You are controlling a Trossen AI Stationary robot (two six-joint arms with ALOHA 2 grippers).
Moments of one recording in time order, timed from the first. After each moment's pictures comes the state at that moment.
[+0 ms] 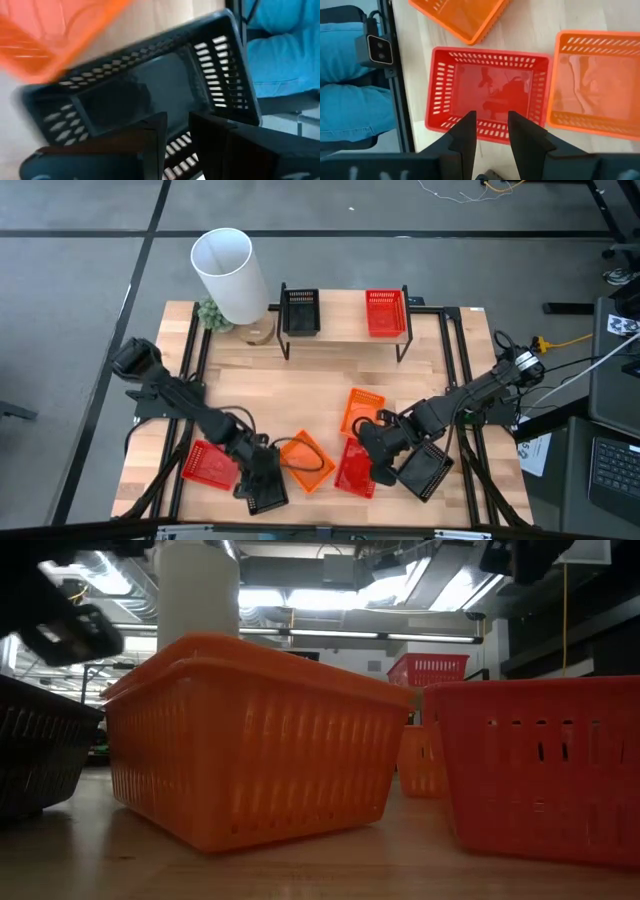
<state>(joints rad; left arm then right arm) -0.60 1.58 0.94 -0.34 0.16 -0.65 0.52 1.62 1.37 -0.88 0.04 0.73</state>
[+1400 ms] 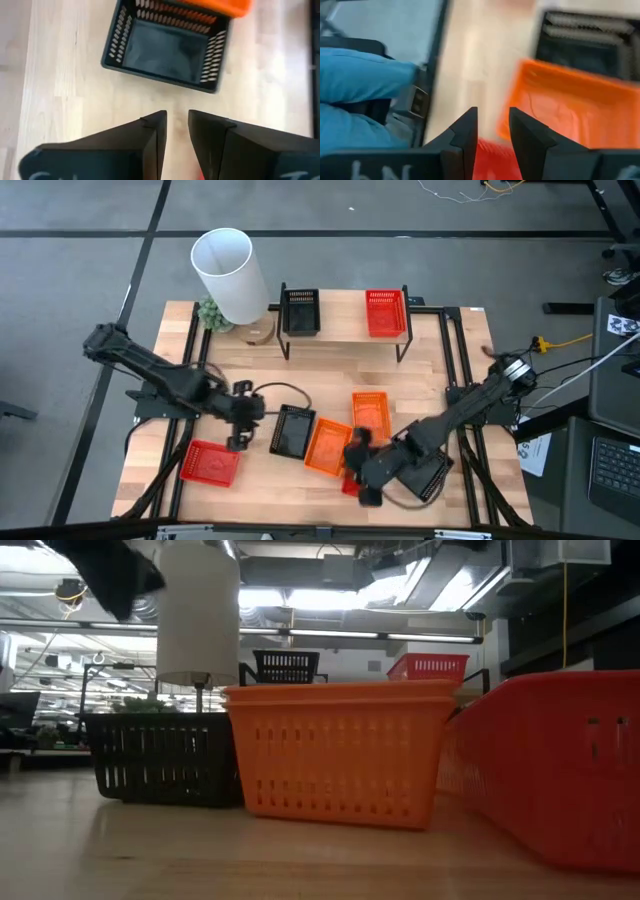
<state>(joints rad) -0.44 1.17 0.99 -0.82 -0.18 -0.47 0.60 1.74 1.37 -0.45 0.23 0.48</state>
